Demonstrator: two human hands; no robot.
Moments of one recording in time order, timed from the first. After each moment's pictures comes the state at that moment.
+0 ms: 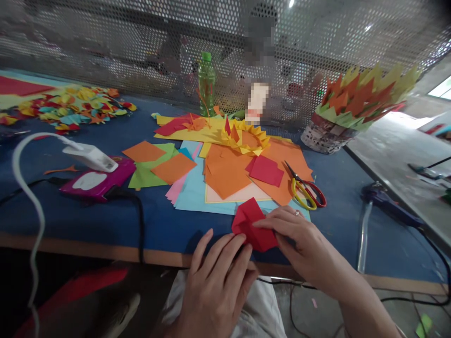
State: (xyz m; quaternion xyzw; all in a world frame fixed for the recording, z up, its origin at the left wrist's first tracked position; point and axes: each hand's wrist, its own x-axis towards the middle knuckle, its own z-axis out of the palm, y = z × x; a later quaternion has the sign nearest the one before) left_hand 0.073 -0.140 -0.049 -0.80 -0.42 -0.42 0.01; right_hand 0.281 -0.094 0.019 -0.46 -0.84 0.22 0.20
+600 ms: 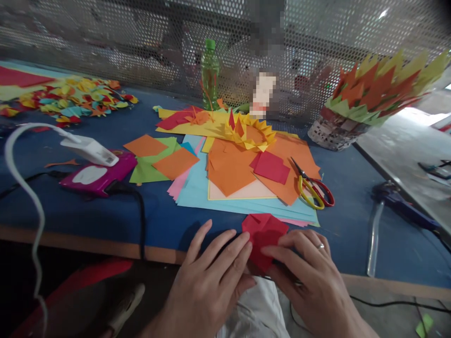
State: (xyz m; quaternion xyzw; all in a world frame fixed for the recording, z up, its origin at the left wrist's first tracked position) left_hand 0.052 -0.129 -0.045 -0.86 -0.36 -0.36 0.03; right_hand 0.273 -0.134 -0.010 -0.47 -0.84 0.03 0.25
